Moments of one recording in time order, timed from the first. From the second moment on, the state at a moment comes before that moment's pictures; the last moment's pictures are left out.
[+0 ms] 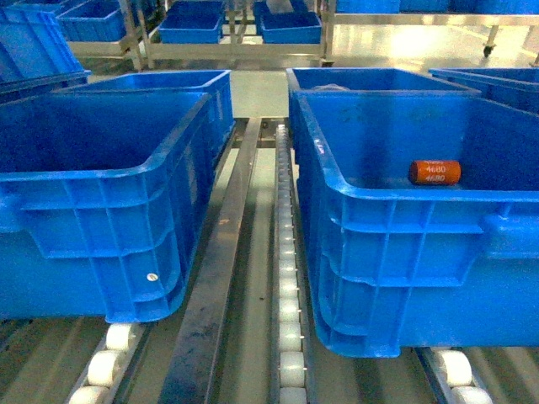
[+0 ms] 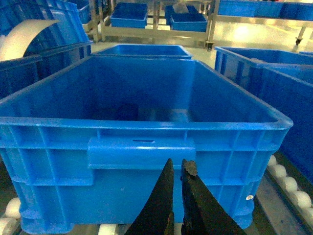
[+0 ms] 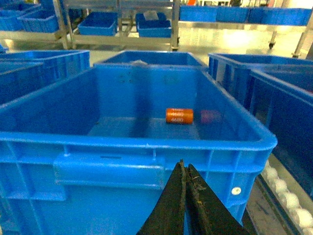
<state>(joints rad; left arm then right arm) 0.00 0.84 0.02 0.78 0.00 -0.01 0.00 0.76 0.01 0.72 0.00 -0.01</state>
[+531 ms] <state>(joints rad) 0.00 0.48 0.01 0.47 0.00 -0.01 0.00 0.42 0.01 0.42 0.00 -0.01</state>
